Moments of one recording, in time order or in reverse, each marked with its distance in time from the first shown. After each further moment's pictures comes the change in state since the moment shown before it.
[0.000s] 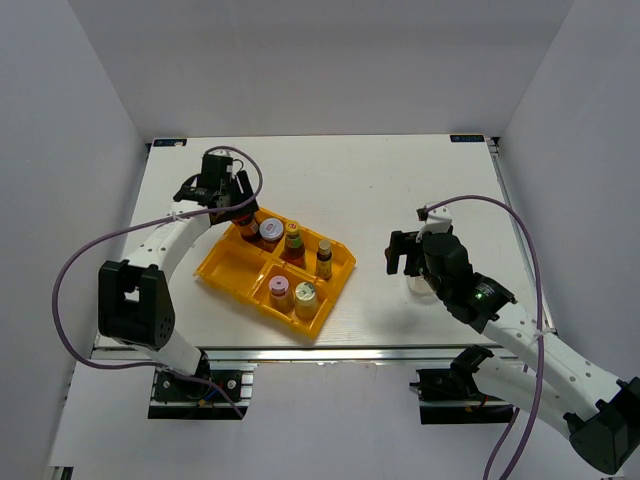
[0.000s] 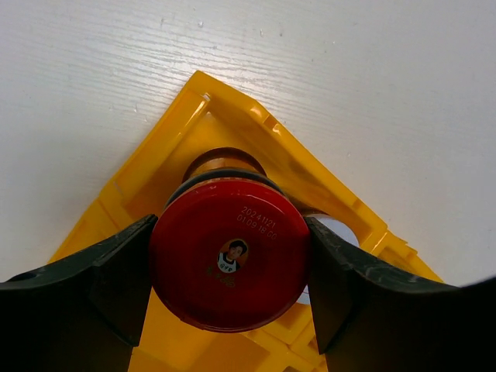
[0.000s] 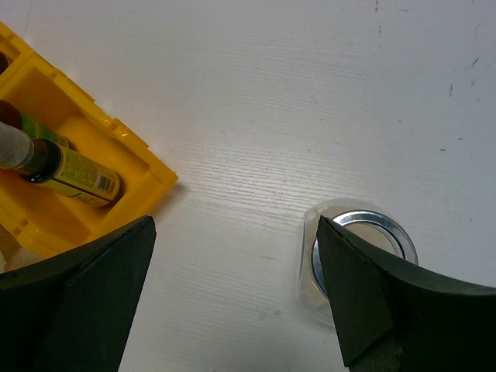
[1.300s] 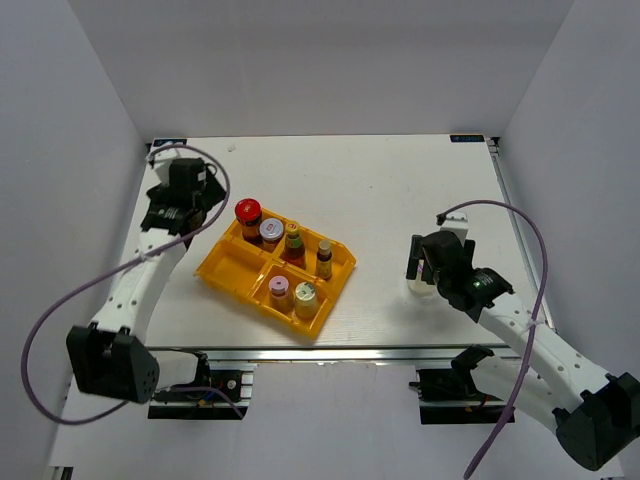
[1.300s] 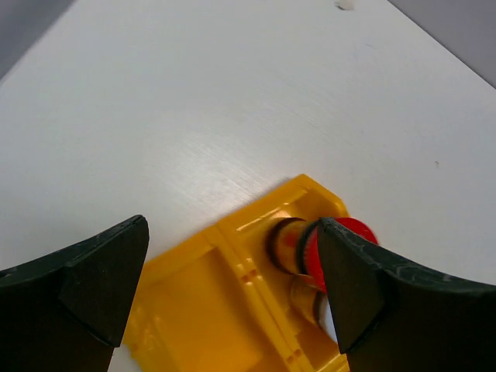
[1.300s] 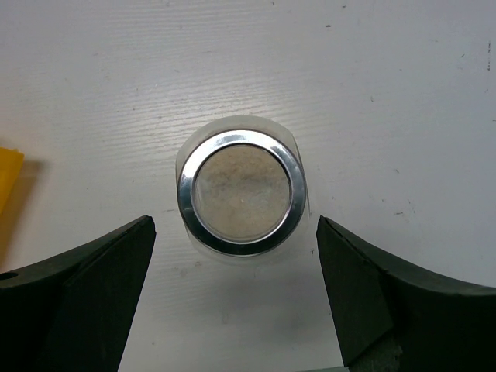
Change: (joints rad) left arm 0.029 -0.261 -0.057 0.000 -0.392 -0.111; right arm -0.109 0.068 0.023 -0.294 0.148 0.149
